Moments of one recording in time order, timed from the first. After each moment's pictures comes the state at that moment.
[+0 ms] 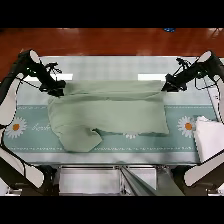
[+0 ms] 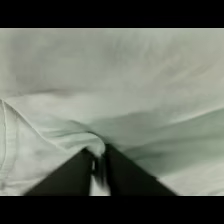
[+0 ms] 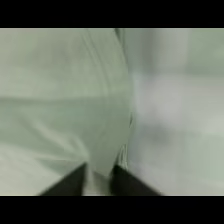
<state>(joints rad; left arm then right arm) 0.07 -1.92 1.68 1.36 -1.55 -1.51 -0.19 -1.90 1.66 -1.10 1.46 1.45</state>
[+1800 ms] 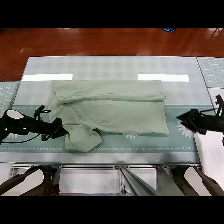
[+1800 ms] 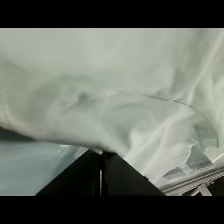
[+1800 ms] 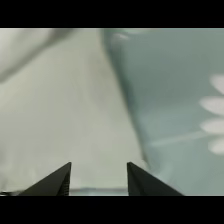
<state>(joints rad) 0.29 -1.20 0.47 0.95 -1.14 -1.42 -0.63 -0.92 0.53 -0.88 1.24 1.29</state>
